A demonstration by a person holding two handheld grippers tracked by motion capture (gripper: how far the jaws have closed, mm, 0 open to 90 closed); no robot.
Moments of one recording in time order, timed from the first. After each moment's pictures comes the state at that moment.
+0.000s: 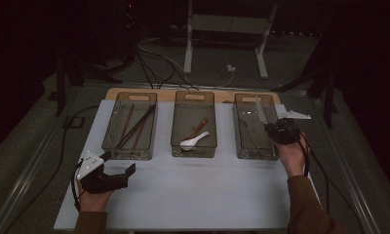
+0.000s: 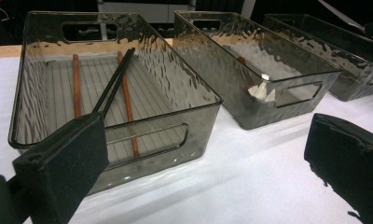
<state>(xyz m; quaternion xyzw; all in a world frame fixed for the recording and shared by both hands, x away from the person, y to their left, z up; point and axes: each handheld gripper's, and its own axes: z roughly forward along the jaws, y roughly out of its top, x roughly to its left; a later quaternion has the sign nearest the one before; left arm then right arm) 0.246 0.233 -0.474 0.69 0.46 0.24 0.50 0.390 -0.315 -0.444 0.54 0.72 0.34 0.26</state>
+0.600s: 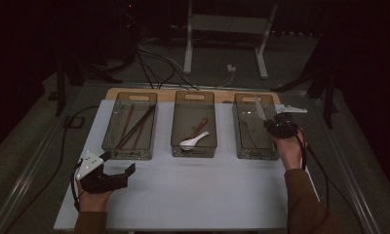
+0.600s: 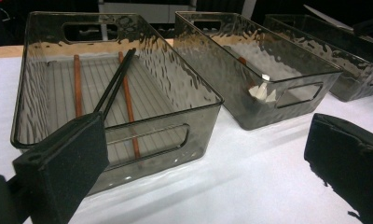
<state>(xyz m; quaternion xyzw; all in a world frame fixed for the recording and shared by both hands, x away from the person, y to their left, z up) 0.246 0.233 -0.474 0.69 0.46 0.24 0.50 0.413 -0.315 -0.447 0.56 0.72 0.32 0.26</state>
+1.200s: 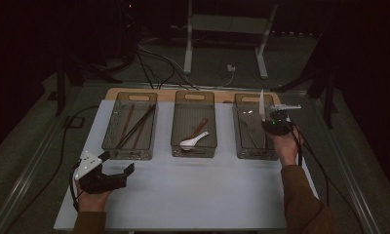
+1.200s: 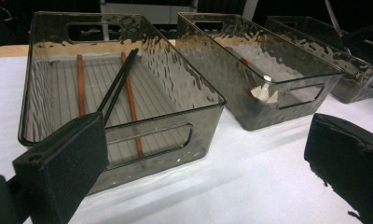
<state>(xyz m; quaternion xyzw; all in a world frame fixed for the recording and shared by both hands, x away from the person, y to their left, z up) 0.245 0.237 -0.474 0.68 0.47 0.24 0.50 0.433 -0.313 -0.461 0.59 0.72 0.29 0.22</state>
